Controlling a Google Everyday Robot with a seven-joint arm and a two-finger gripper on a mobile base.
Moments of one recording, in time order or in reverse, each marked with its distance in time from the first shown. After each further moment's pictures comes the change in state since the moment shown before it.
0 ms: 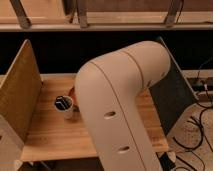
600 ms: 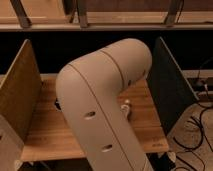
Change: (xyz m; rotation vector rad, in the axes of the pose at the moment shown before) arm -0.059 0.000 -0.011 0.059 -0.001 -0.113
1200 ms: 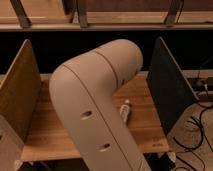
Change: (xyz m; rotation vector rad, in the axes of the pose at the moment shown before) arm -0.017 0.071 -0.004 -0.086 -0.019 -0.107
